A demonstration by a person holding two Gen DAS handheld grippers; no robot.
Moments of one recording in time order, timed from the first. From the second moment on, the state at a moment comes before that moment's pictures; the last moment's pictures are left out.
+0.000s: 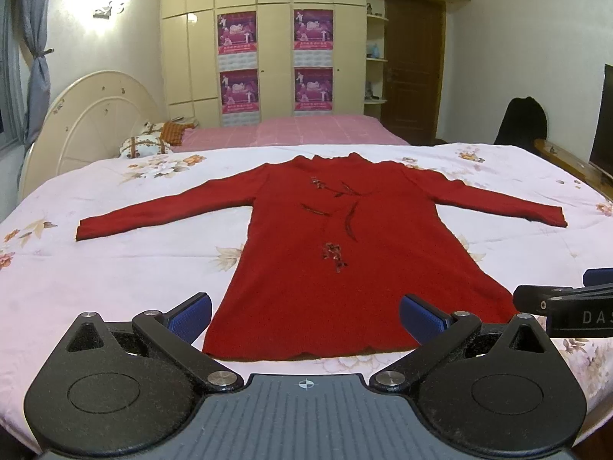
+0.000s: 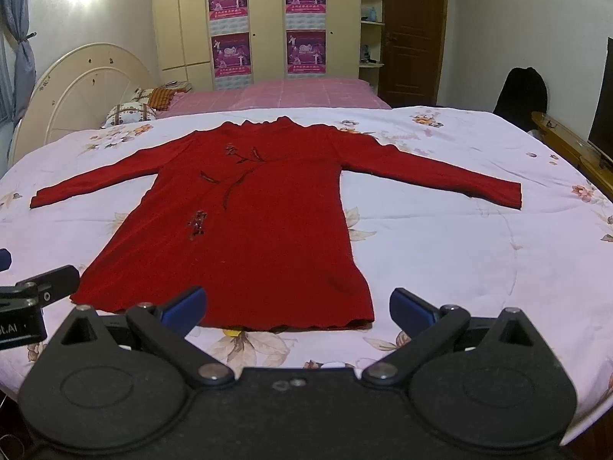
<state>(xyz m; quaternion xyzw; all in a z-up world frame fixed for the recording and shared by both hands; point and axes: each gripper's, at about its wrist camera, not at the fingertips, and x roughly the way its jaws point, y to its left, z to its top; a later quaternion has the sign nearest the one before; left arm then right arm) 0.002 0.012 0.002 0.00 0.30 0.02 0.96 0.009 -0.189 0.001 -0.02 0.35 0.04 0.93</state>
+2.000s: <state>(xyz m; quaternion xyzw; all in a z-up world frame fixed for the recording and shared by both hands) 0.280 -0.054 -0.048 -0.05 0.36 -0.01 0.93 0.246 -0.531 -0.135 0.49 0.23 -0.17 0.82</state>
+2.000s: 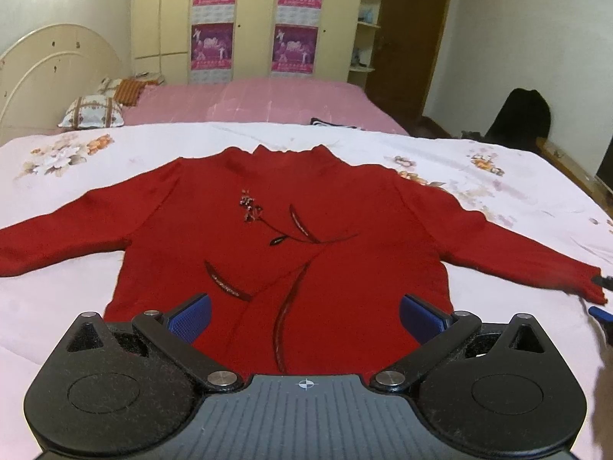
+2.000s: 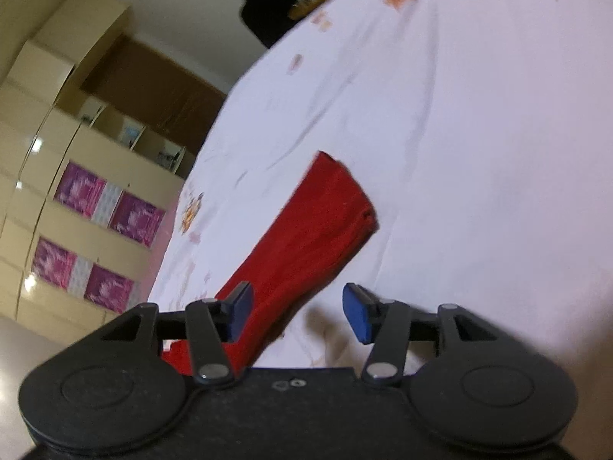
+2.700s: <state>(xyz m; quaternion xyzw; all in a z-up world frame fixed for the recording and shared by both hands) 0.326 0.036 -0.067 -0.07 0.39 0.09 0.91 0.319 -0.452 -0.072 0.28 0.24 -0.11 0.92</state>
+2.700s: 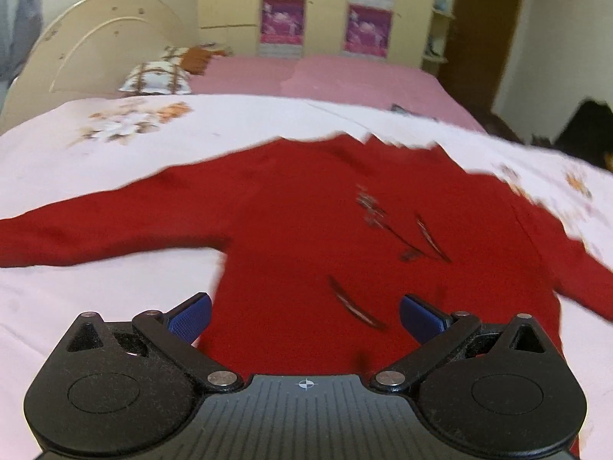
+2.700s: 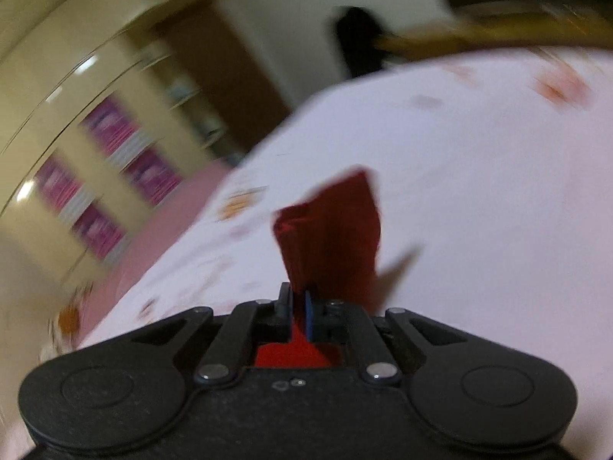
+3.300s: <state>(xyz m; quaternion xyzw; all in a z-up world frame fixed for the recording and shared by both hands) 0.338 0.194 -0.074 -0.12 0.35 0.09 0.92 0.376 -0.072 -0.079 0.04 0.33 0.20 0.92</state>
